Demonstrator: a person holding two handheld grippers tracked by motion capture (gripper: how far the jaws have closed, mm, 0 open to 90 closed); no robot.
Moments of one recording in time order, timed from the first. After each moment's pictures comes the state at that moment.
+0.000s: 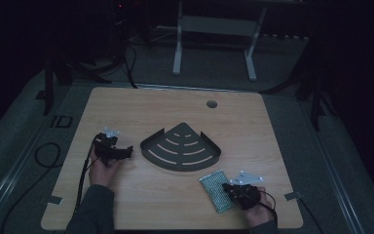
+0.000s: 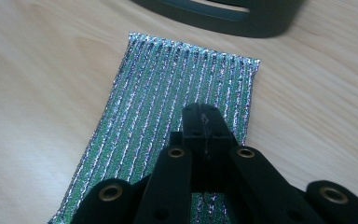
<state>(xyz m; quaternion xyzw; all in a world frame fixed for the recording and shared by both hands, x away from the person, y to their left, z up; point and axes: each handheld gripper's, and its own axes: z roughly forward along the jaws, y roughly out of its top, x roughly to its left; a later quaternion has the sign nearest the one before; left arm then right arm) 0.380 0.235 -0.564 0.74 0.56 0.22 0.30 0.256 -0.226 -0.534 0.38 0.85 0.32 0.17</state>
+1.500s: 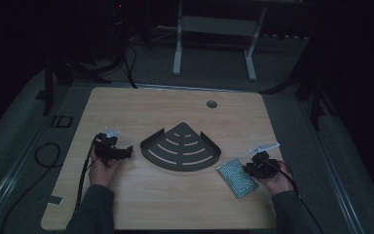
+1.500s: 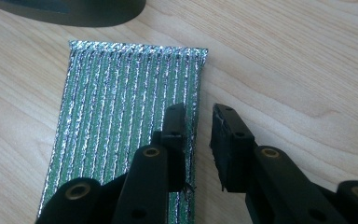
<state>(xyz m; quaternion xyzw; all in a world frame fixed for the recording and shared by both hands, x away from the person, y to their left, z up) 0.380 0.235 -0.564 0.74 0.56 0.22 0.30 0.343 -0.288 -0.510 0.44 0.86 0.24 0.13</state>
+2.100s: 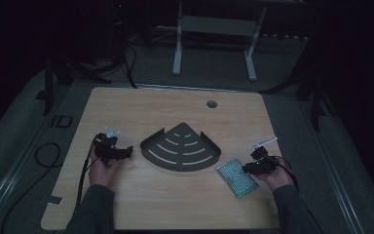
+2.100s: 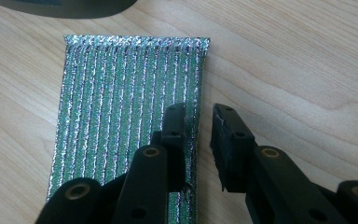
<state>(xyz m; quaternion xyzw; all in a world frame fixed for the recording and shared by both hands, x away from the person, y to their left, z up) 0.380 0.235 -0.564 0.74 0.56 0.22 0.30 0.359 -0.289 -0.510 0.46 0.86 0.21 0.07</state>
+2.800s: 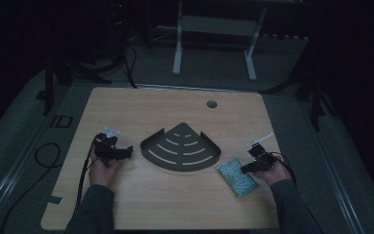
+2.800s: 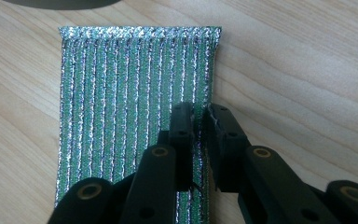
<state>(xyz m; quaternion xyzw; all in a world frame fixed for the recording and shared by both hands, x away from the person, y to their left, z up) 0.380 0.235 -0.564 0.74 0.56 0.22 0.30 0.375 -0.286 -0.514 0.47 0.86 0.18 0.00</state>
